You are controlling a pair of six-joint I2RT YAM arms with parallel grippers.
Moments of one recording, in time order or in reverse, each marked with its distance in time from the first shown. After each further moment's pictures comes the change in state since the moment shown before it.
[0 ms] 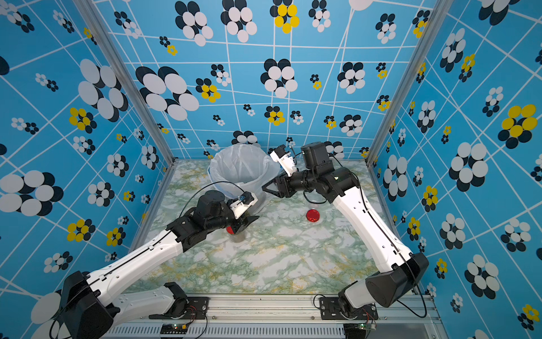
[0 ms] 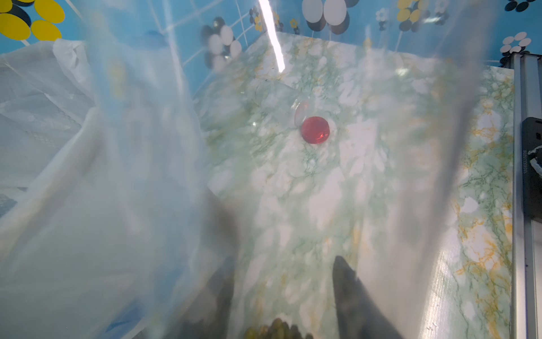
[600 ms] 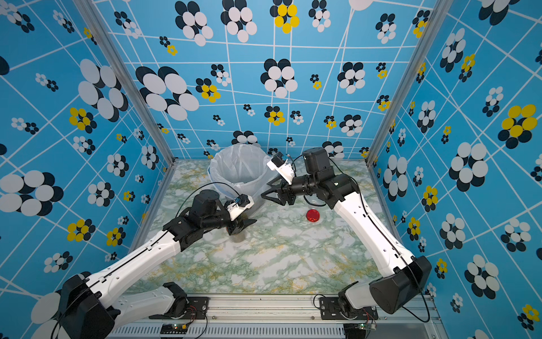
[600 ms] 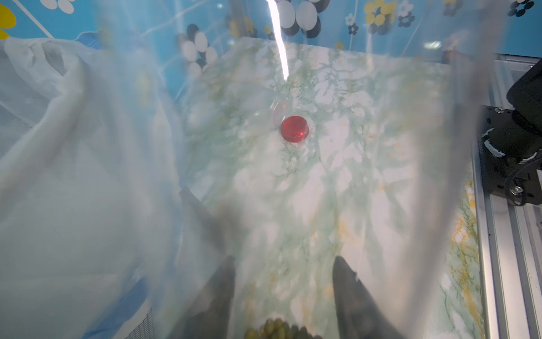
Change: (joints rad) left arm 0.095 -0.019 -0.036 -0.002 0.218 0.077; right arm -0.007 -0.054 -0.133 0.113 -0.156 -0.322
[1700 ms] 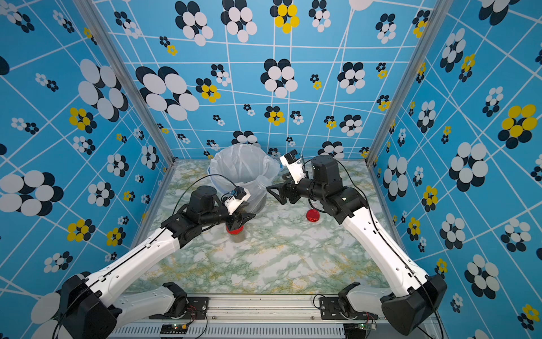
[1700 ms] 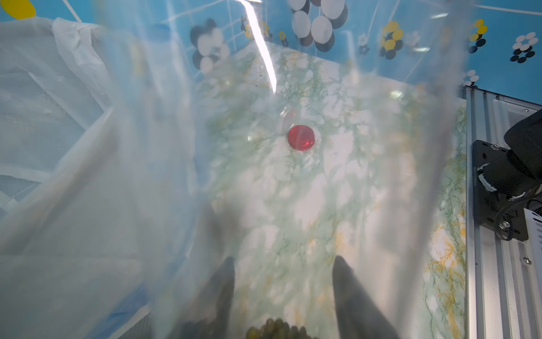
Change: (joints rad) left arm 0.000 0.009 0.037 -0.007 -0.048 -0.125; right arm 0.016 -0.160 -0.178 0.248 0.370 0.370
